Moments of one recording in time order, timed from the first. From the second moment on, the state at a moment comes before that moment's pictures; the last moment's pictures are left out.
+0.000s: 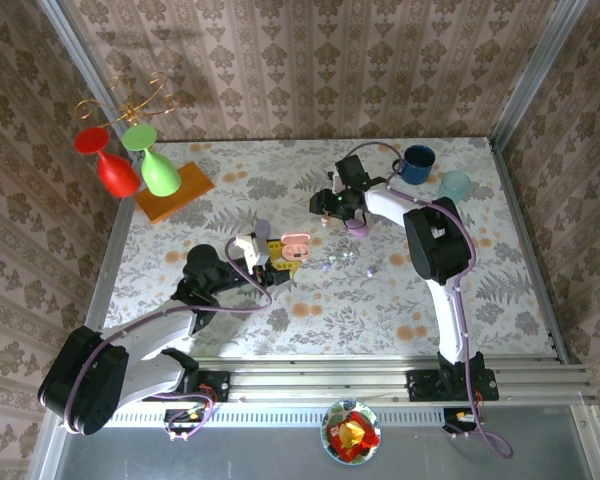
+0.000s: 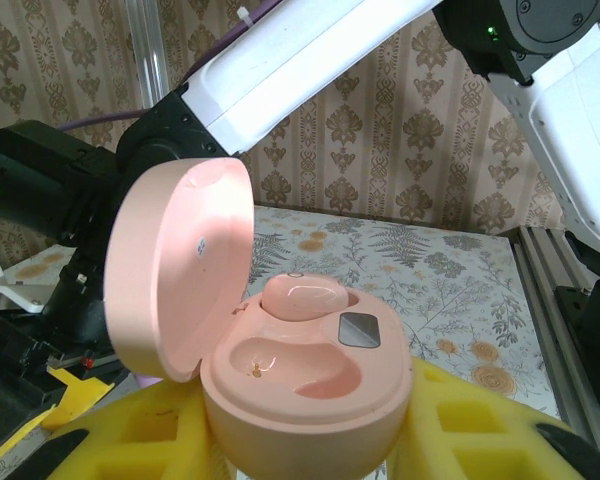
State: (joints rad) left arm -0.58 1.12 0.34 0.81 0.77 -0.01; right arm 0.37 2.25 1.66 -0.37 -0.36 0.49
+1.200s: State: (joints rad) left arm -0.58 1.09 0.32 0.80 0.76 -0.01; right arm 0.37 2.27 1.69 -0.52 -0.39 0.42
